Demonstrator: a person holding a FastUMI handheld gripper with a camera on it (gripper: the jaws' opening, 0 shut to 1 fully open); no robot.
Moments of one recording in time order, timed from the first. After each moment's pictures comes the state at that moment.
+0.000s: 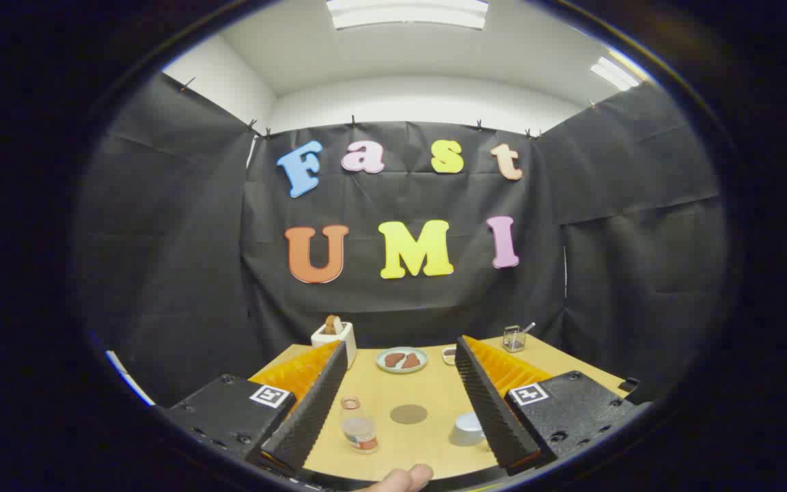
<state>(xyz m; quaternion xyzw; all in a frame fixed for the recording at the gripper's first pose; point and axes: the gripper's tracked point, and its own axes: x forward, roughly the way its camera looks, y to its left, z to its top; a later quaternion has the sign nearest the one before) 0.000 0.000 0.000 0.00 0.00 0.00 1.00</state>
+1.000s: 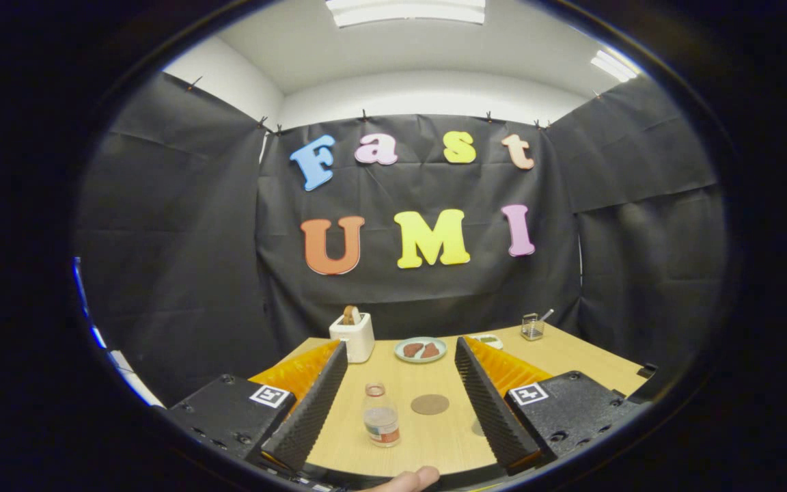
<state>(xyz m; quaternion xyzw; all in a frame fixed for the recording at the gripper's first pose) 0.002 0.034 -0.043 0.01 0.01 0.03 1.00</state>
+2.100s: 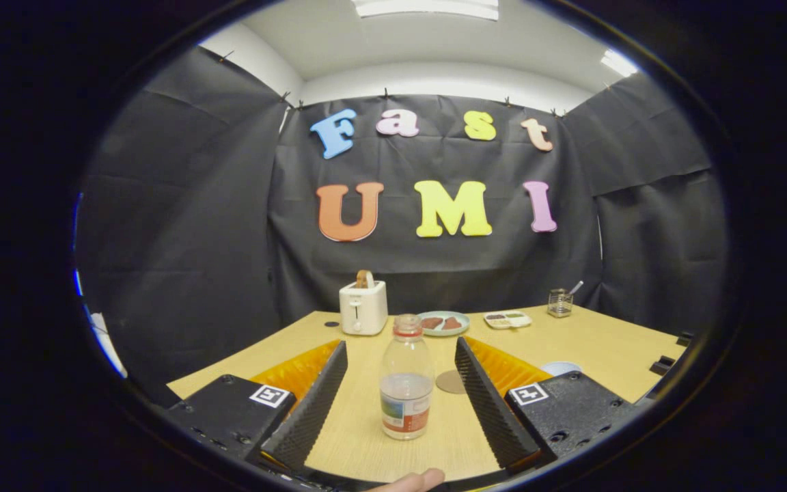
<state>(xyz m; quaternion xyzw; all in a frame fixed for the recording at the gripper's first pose) 0.067 0.080 -0.207 -0.01 0.02 0.05 1.00</state>
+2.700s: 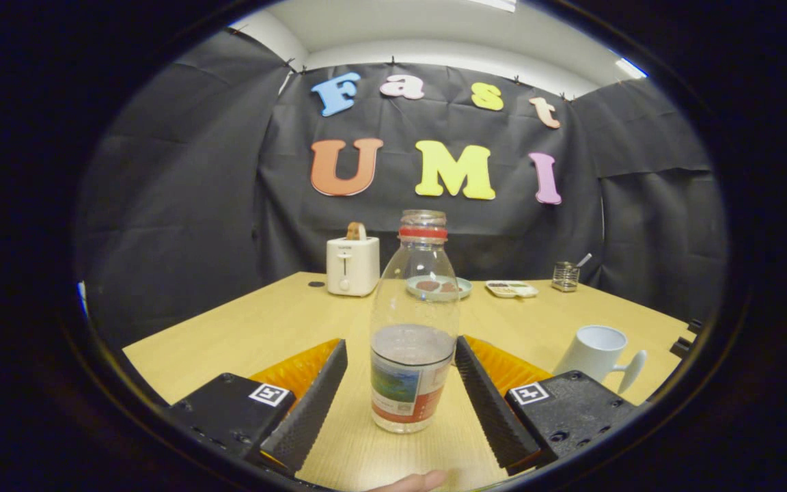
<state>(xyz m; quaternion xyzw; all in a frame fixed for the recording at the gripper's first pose) 0.132 0.077 -0.301 -0.04 0.07 0.01 1.00</state>
